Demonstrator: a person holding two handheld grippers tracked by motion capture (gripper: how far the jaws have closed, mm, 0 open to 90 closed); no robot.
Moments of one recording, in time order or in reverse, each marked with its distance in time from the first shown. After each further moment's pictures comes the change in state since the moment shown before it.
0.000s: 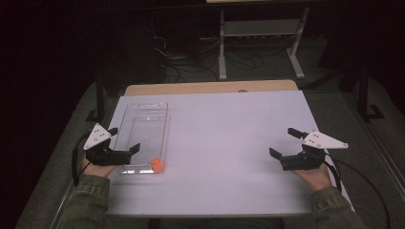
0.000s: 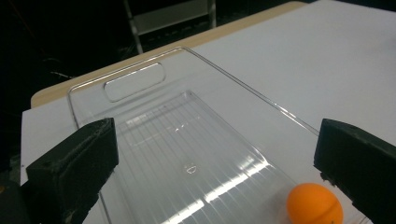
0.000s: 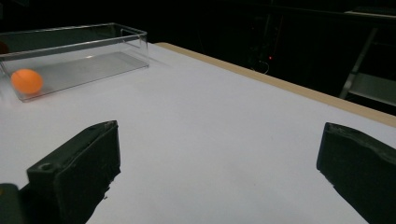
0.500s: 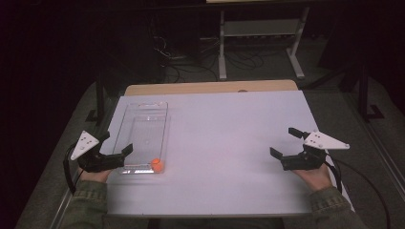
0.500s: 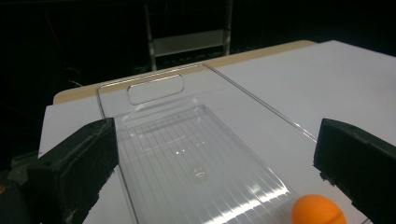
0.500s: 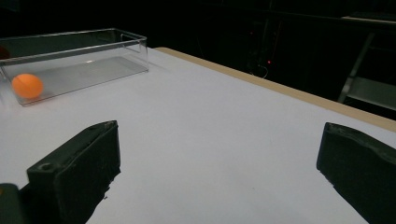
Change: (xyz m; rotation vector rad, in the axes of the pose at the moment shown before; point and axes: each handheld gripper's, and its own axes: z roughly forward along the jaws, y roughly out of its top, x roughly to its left) left arm 0.004 -0.021 -0.017 -0.119 0.052 -0.099; right arm 0.000 0.000 -0.002 -0.018 -0.003 0.001
